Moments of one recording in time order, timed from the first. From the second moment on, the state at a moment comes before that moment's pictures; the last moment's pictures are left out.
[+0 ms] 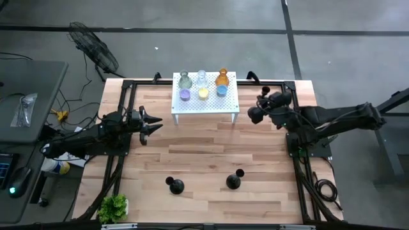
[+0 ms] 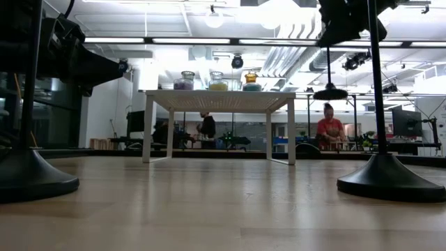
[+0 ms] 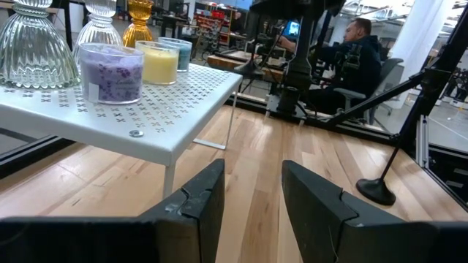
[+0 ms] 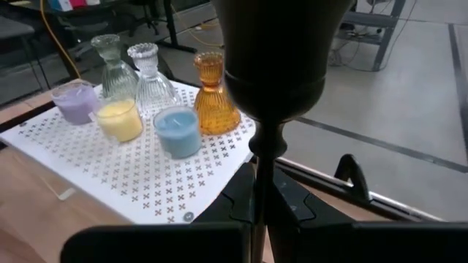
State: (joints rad) left arm 0.26 0.03 0.01 0.02 0.06 -0.19; right arm 0.07 0.90 0.83 -0.53 0.97 0.60
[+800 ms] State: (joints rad) left arm 0.25 0.03 0.01 0.02 0.06 -0.19; right arm 0.05 1.31 1.29 -0.67 0.97 0.68
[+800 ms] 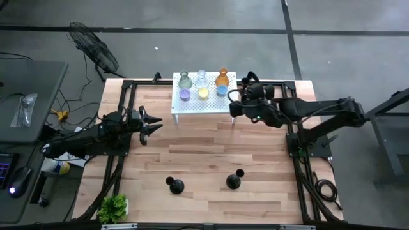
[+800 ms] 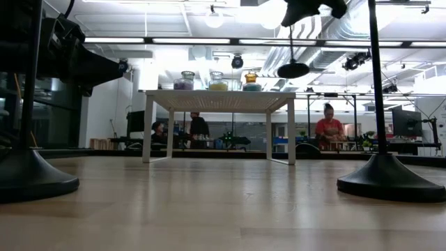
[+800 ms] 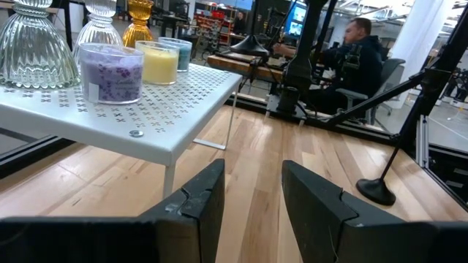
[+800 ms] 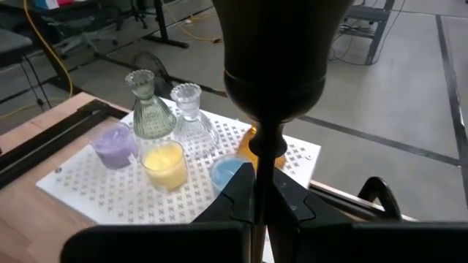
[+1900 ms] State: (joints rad) left arm 0.26 0.03 0.01 0.02 0.06 -0.19; right arm -0.04 1.56 1.42 -0.51 0.97 0.63
